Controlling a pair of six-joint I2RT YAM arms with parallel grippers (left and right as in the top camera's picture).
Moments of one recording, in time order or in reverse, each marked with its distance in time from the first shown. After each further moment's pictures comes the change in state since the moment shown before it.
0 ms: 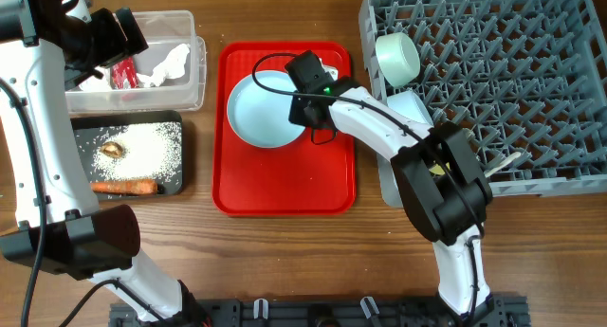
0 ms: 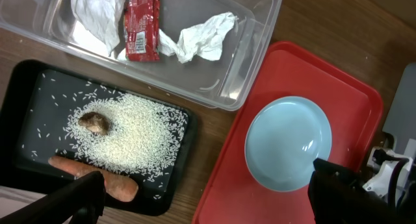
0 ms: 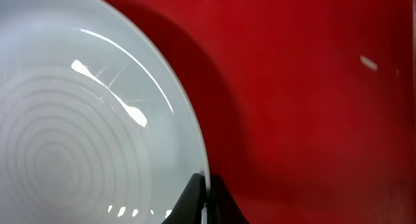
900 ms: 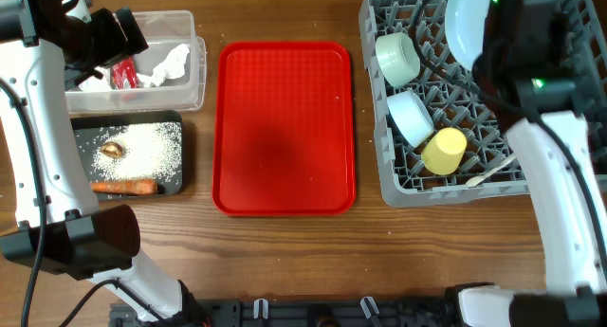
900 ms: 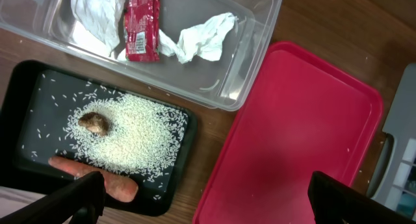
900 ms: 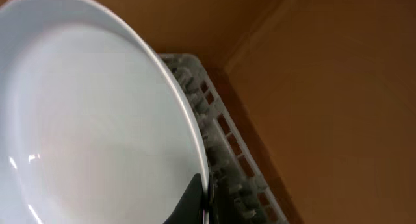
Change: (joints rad) left arm 0.000 0.000 0.000 0.000 0.000 0.000; right arm -0.472 -0.652 -0.027 -0.024 0.724 -0.898
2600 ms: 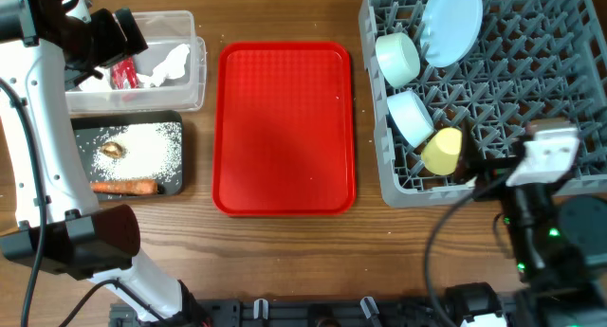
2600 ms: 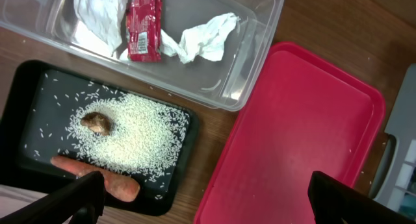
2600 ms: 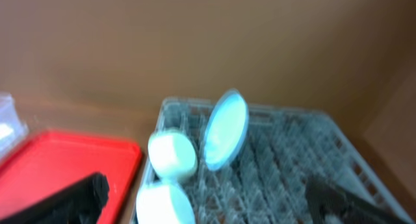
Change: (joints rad) left arm 0.000 0.000 0.000 0.000 -0.006 0.000; right arm -0.003 -1.009 -0.711 0.158 -0.707 0.065
